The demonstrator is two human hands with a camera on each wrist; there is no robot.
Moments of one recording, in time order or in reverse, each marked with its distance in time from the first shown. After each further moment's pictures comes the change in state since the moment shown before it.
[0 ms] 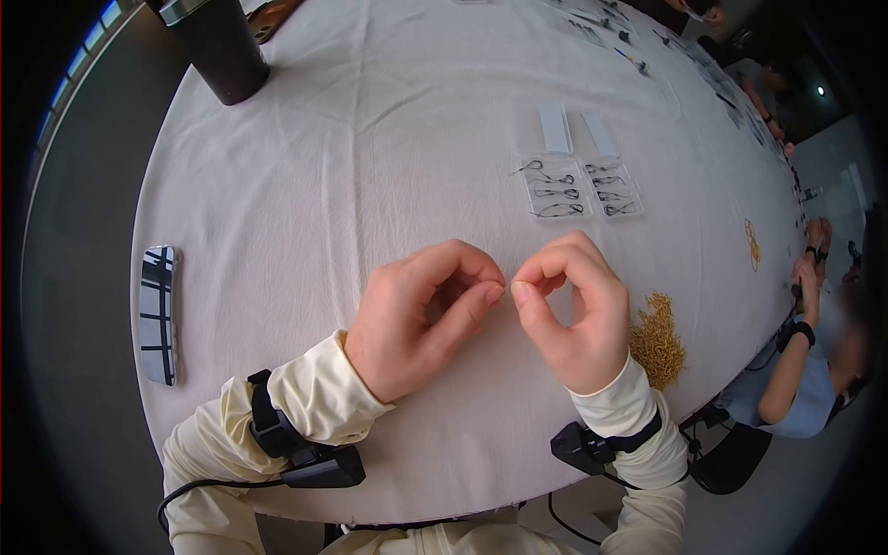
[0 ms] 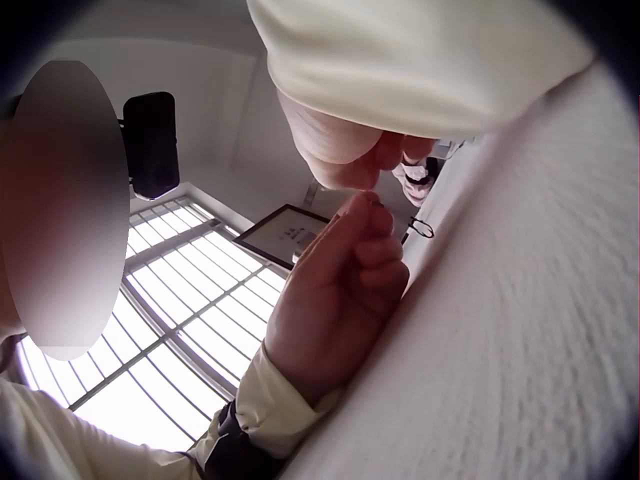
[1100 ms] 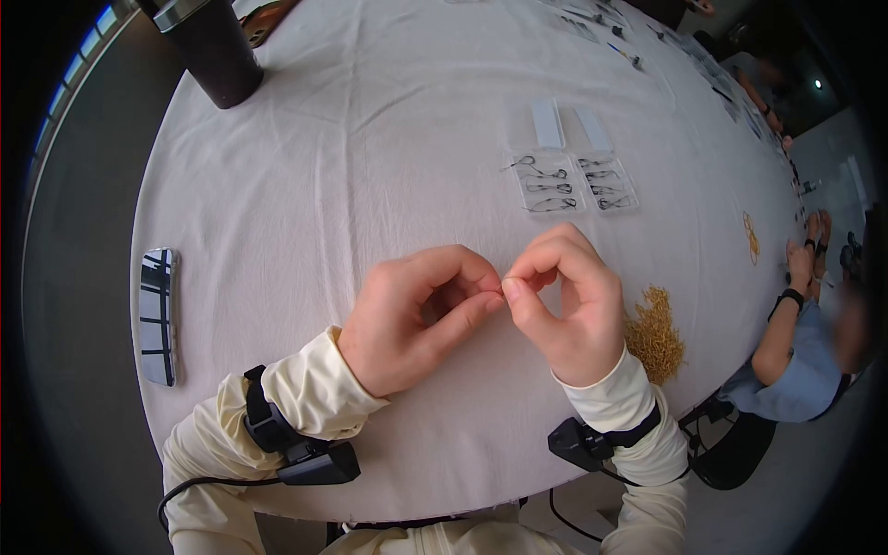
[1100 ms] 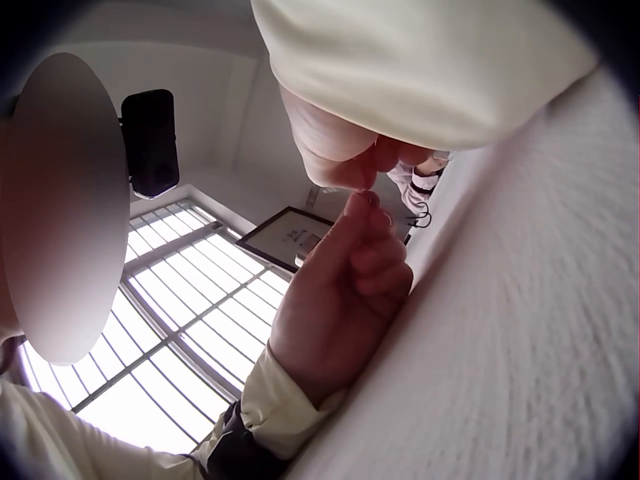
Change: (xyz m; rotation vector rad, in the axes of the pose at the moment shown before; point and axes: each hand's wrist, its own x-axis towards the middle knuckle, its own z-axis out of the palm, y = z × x) left_hand -0.002 0.002 -0.006 -0.005 -0.109 -0.049; right_hand 0.001 0.003 0.003 0.083 -0.019 -0.009
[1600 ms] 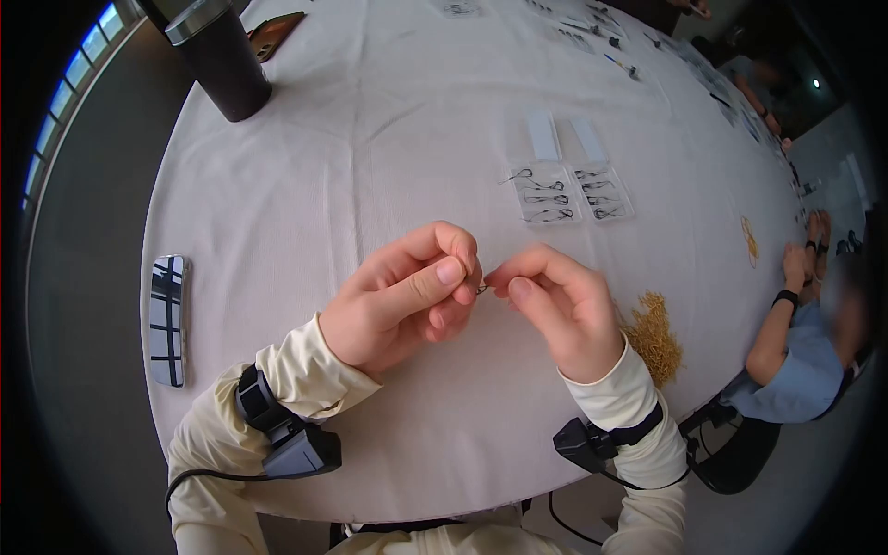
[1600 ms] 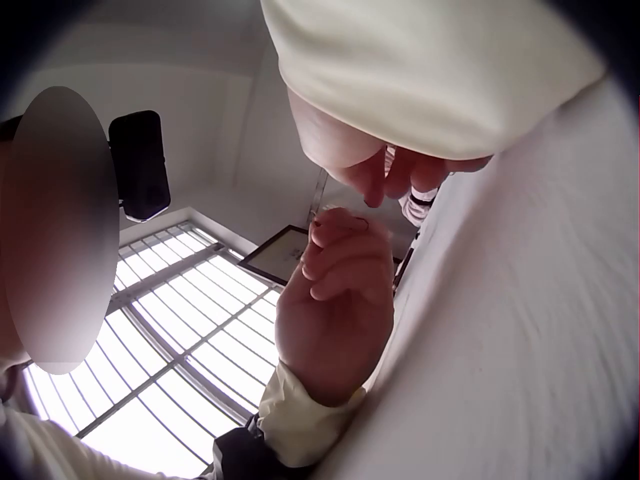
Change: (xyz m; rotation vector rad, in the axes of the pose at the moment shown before) left_hand 0.012 -0.003 -0.017 -0.911 -0.215 -0.084; right_hand -0.001 -0.001 -0.004 0.310 -0.076 0.238
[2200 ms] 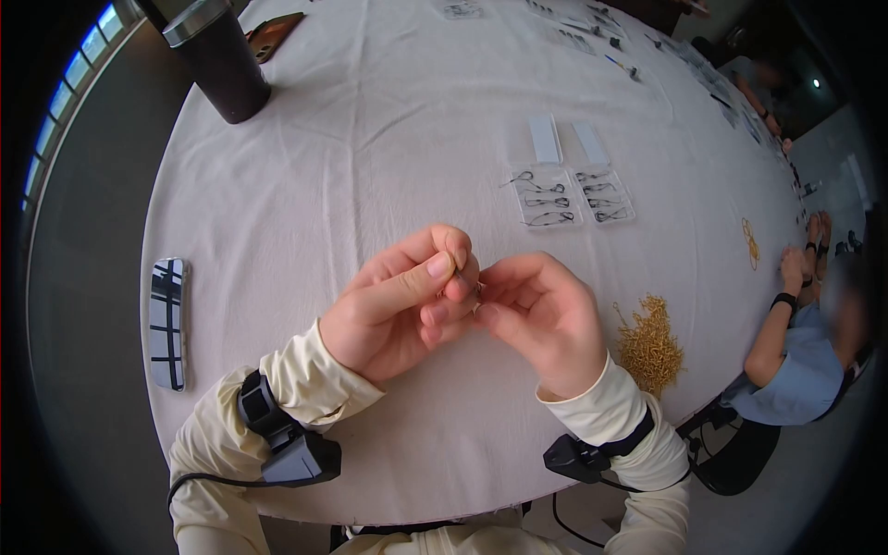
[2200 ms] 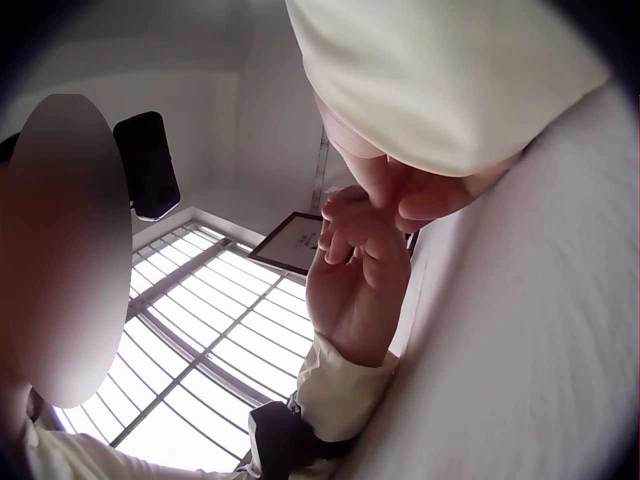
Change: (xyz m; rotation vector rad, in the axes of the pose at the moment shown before) left_hand 0.001 -0.004 0.005 -0.261 -0.001 0.020; right_hand -0.008 -0.001 0.016 0.359 -0.028 0.183
